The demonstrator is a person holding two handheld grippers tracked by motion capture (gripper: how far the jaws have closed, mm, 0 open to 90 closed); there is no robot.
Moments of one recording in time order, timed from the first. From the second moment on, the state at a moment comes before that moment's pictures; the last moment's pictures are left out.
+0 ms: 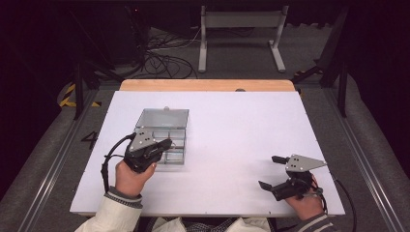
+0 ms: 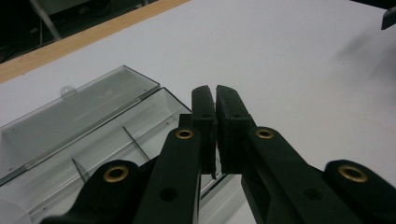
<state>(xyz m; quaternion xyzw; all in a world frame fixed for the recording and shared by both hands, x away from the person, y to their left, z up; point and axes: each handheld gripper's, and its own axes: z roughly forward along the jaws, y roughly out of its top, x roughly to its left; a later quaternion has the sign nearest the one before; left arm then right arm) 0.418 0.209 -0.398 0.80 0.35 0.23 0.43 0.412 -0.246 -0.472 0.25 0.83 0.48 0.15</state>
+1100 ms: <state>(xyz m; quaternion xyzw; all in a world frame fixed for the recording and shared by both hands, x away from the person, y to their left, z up) 0.428 0.256 -0.407 0.79 0.40 0.24 0.39 0.412 -0.245 -0.473 0.25 0.83 0.48 0.14</state>
